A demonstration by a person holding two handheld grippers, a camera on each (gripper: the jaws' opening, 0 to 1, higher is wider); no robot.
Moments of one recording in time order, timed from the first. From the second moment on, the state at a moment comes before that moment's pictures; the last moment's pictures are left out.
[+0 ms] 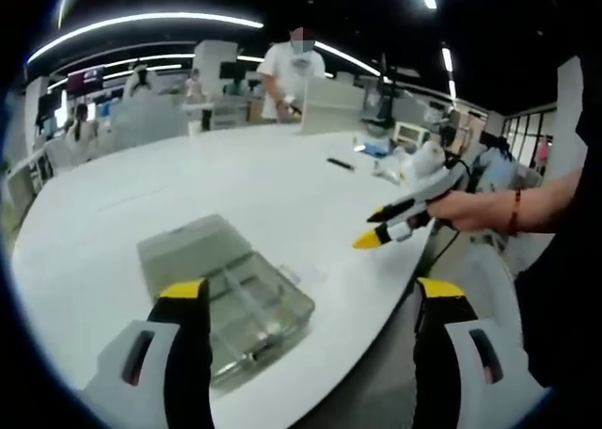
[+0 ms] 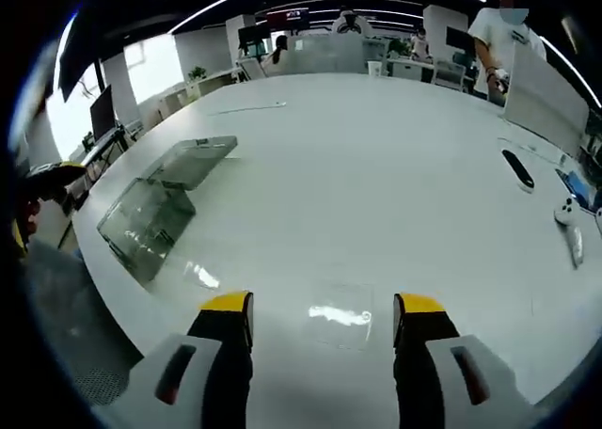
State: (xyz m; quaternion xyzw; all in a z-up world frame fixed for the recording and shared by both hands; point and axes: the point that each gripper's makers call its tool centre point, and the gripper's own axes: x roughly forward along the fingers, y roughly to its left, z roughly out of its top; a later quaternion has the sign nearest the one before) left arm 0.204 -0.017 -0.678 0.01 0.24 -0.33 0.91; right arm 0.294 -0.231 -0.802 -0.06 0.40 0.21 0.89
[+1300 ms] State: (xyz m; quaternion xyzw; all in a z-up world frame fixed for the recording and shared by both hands) left arm 0.204 -0.026 -0.682 0.01 0.25 -0.35 0.90; right arm 0.293 -0.236 -0.821 -0.09 0.42 0.18 0.88
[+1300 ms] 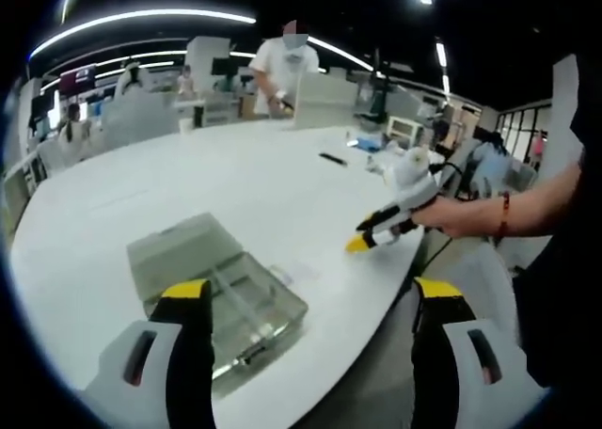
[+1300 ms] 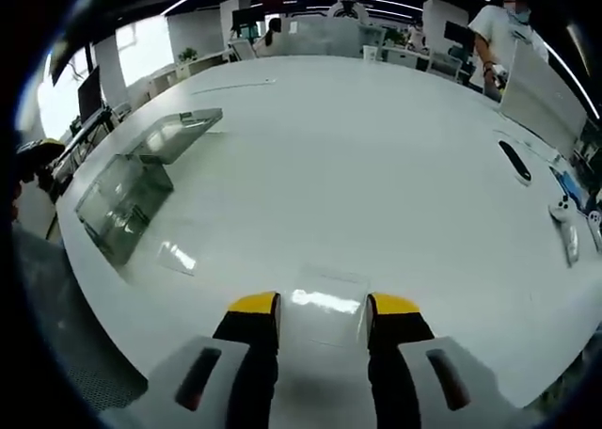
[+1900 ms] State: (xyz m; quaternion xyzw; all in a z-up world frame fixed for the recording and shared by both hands) left arm 0.203 -0.030 -0.679 0.02 0.24 -0.36 0.90; right arm 0.291 -0.238 -0.821 -0.09 0.43 0.17 0.88
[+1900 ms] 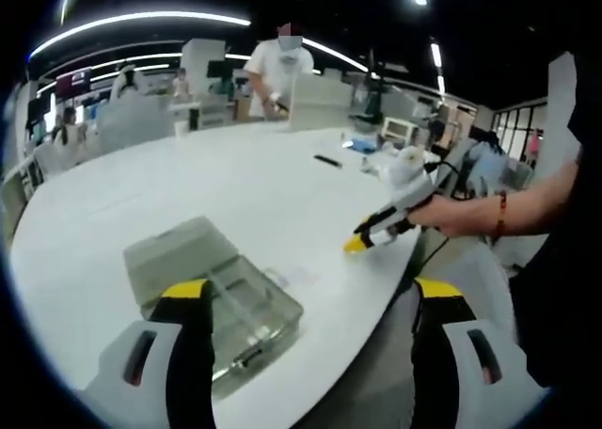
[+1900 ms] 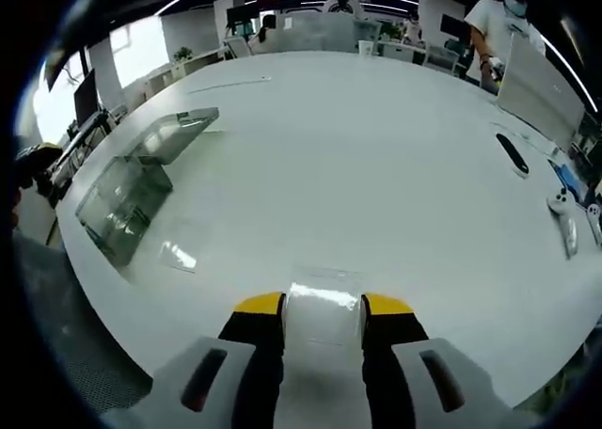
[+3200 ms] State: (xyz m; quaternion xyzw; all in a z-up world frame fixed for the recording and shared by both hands) left arm 0.209 -0.024 -0.673 -0.01 0.24 -0.34 0.91; right arm 0.292 -0.192 -0.783 -0.05 0.37 0.22 0.90
